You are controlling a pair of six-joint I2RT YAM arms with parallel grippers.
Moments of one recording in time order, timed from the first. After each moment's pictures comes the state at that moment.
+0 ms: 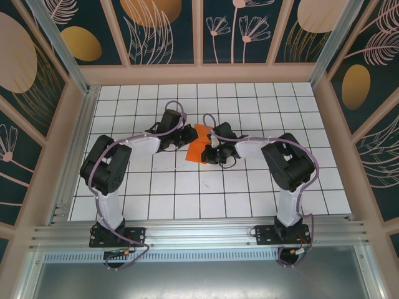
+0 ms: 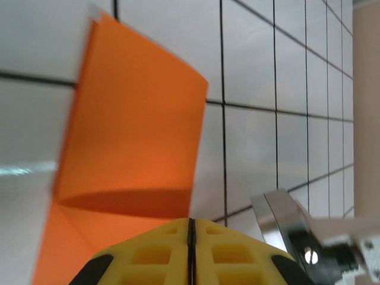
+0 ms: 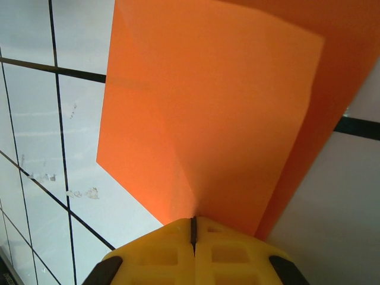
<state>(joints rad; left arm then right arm) -0.53 1.90 1.10 0.08 0.37 -0.87 0.60 1.91 1.03 -0.16 -0.47 0.60</state>
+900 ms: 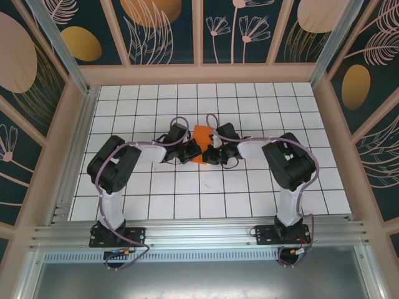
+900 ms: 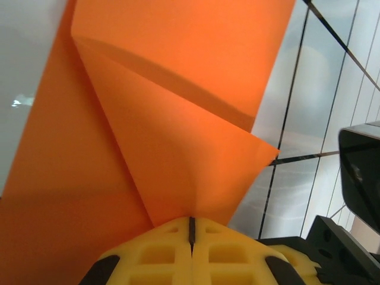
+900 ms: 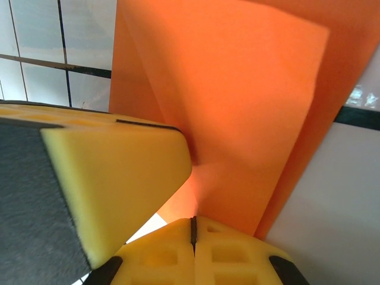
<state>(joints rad) -0.59 1.95 1.00 0.11 0.40 -1.05 0.57 1.91 0.99 -0.11 -0.55 0.63</state>
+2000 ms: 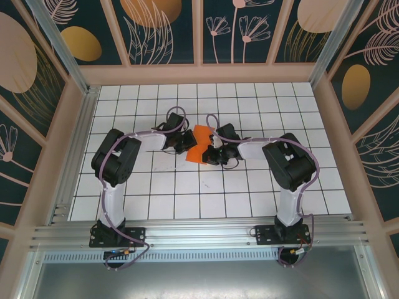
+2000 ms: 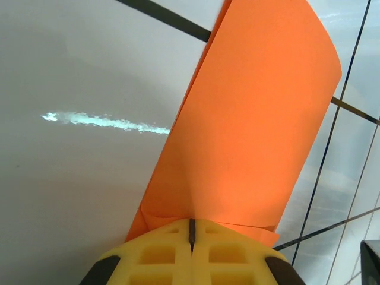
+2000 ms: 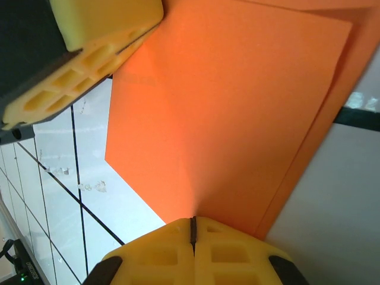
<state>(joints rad) -0.50 2.05 1.21 -0.10 0.34 -0.96 0.57 1.91 0.97 -0.08 -0.54 0.62</state>
